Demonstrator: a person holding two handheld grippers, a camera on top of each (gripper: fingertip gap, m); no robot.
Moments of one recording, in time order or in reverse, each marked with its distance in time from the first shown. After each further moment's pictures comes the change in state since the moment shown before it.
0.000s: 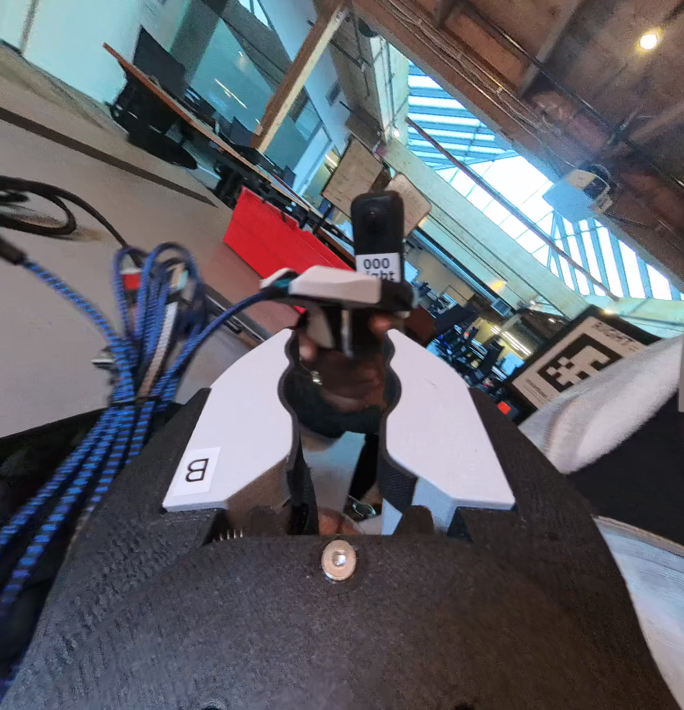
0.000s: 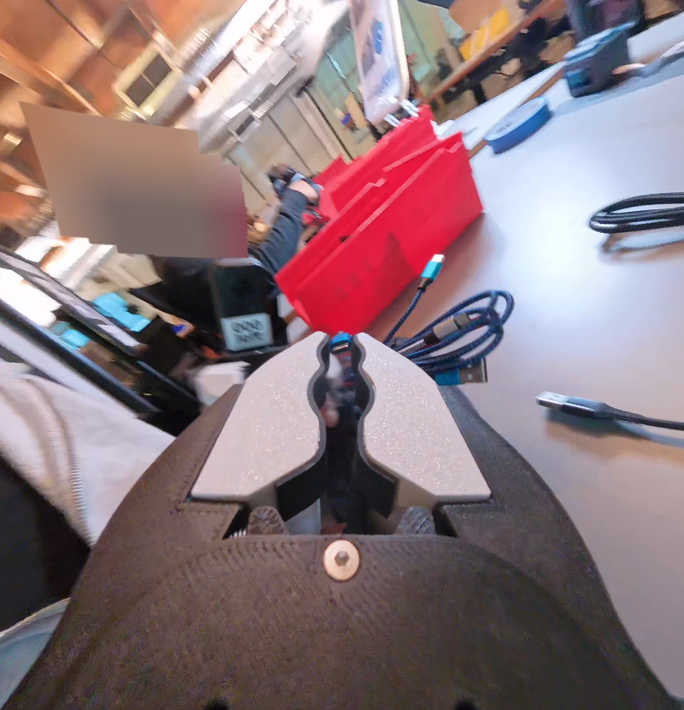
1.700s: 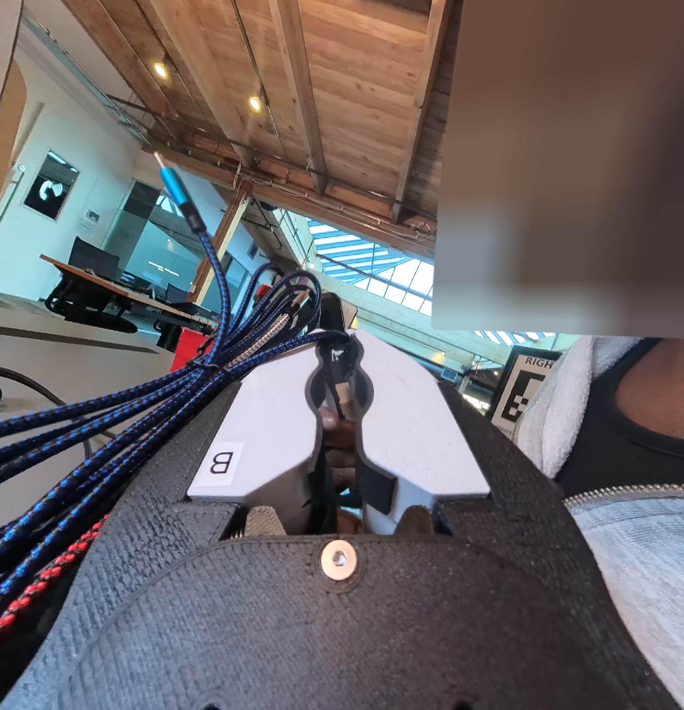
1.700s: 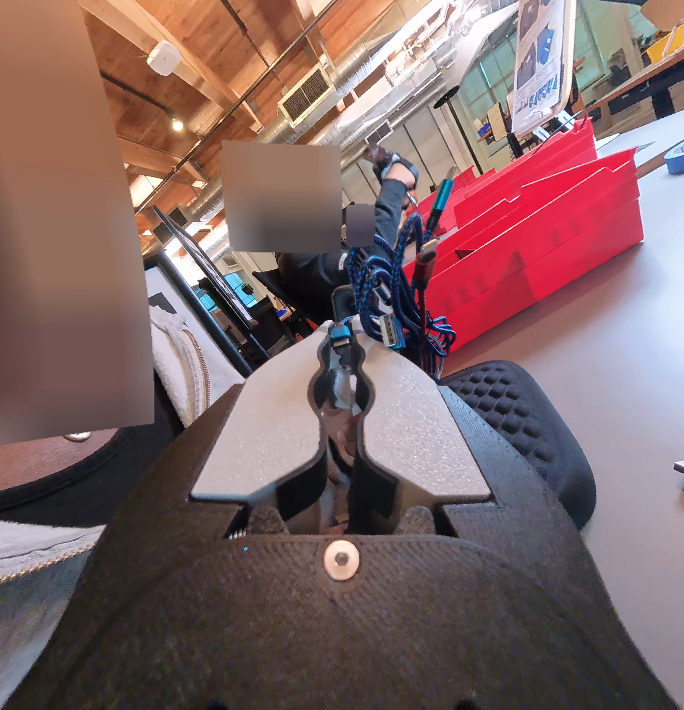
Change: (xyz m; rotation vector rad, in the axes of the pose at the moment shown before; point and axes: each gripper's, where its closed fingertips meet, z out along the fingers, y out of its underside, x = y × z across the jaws) left arm 0.033 -0.030 -0.003 0.346 0.266 0.174; right arm -0.057 -0.004 -0.023 0.017 -0.345 -0.033
